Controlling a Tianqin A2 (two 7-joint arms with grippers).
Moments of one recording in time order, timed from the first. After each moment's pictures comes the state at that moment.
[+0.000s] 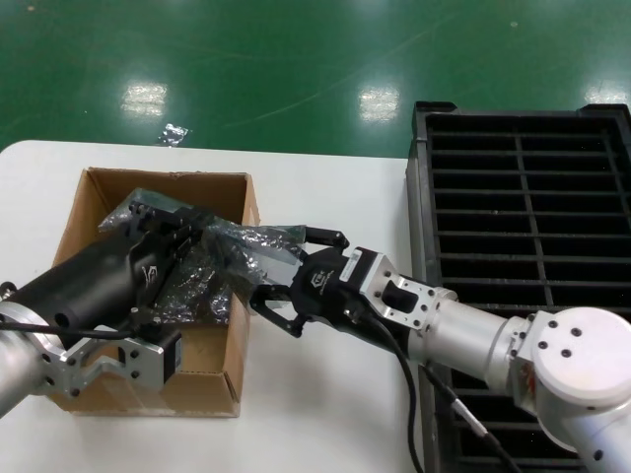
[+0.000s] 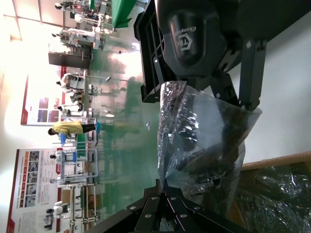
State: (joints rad) left arm -0.20 -0.66 1.63 -1.96 -0.86 0.58 0.21; right arm 0.71 0.17 -2.10 1.11 1.67 -0.61 -0.18
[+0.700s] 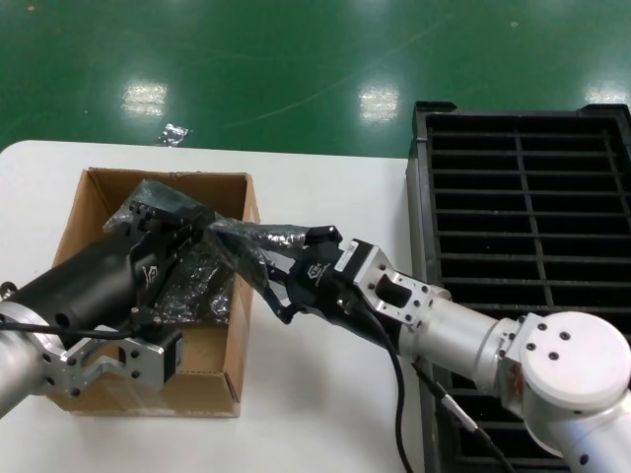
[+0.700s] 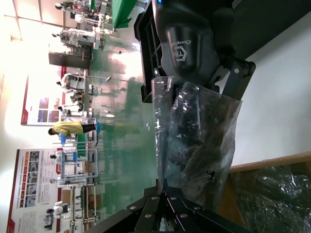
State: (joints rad) left arm -0.20 -0.66 1.63 -1.96 -0.86 0.58 0.21; right arm 0.69 0.11 -2.05 1.09 1.63 -0.58 -0.16
